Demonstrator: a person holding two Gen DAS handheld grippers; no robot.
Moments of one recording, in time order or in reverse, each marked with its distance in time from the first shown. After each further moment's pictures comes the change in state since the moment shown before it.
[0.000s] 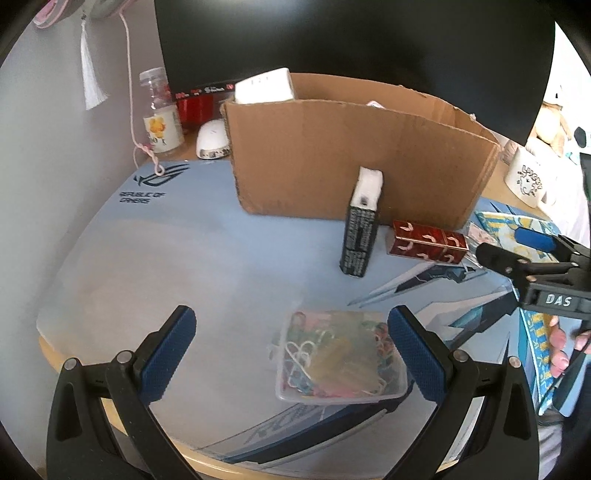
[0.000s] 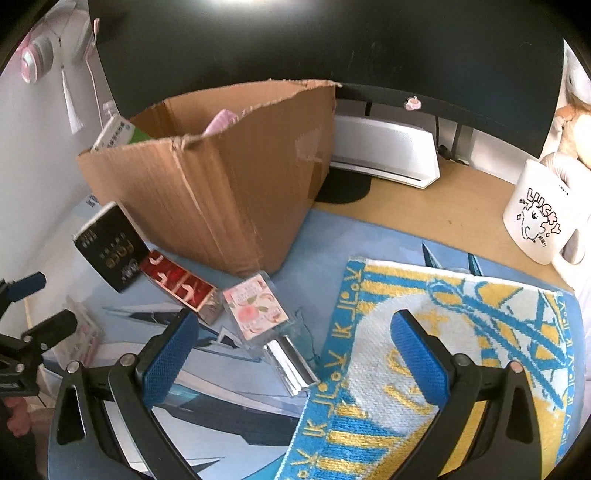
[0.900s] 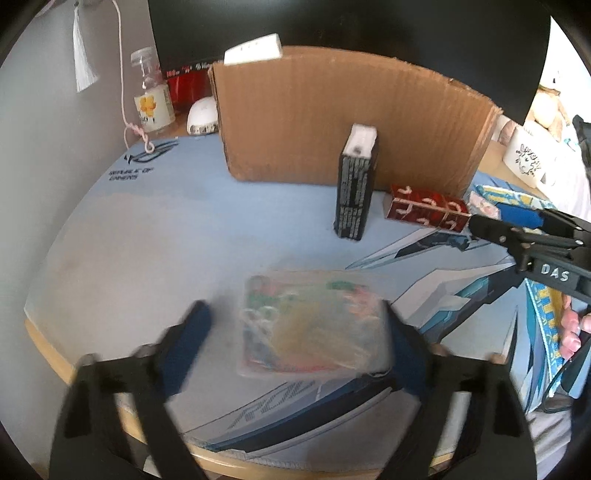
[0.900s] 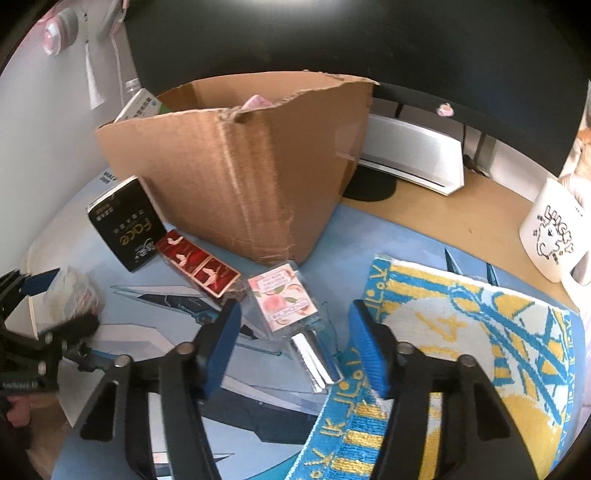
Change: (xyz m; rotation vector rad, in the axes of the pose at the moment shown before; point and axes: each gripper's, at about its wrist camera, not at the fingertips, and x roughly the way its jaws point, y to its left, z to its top) left arm 0.009 -0.003 -0.018 0.013 0.037 -0.011; right arm 0.005 0.016 -0.003 -0.095 0.011 0.033
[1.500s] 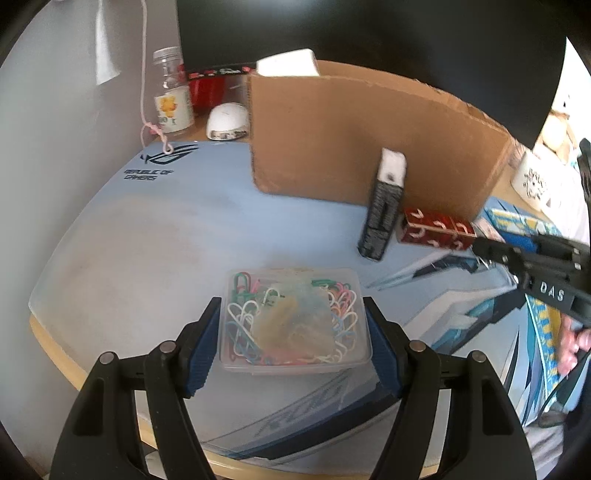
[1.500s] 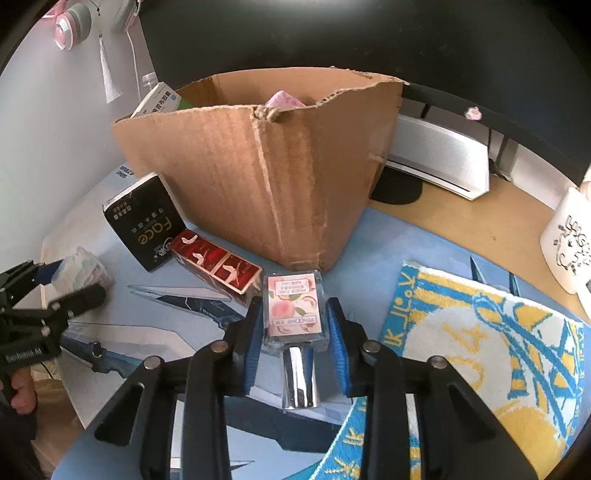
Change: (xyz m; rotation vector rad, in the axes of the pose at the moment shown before) left arm -0.001 0.017 0.008 -0.076 -0.030 0.017; right arm 0.004 0.006 0.003 -0.012 0.020 0.064
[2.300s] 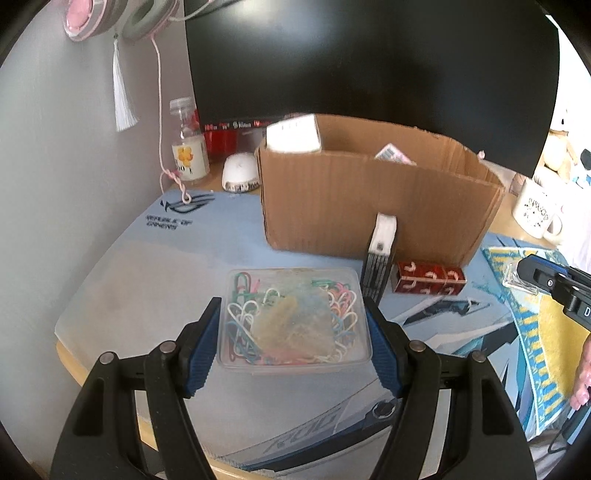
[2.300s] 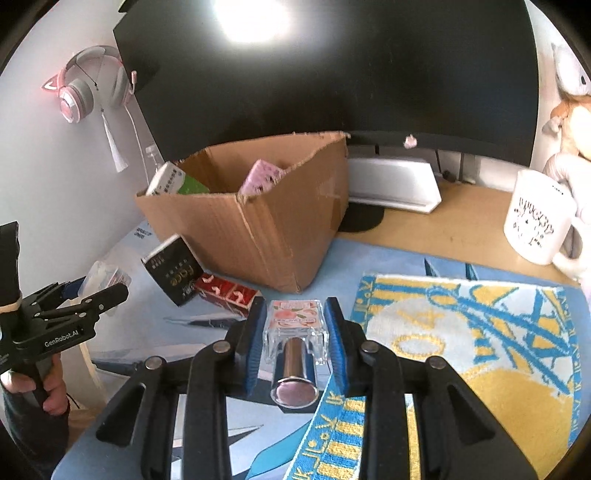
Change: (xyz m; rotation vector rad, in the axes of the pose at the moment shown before) left arm -0.031 -0.009 0.020 0.011 -0.142 0.060; right arm -0.066 -0.021 -0.017 0.144 -0.196 0.038
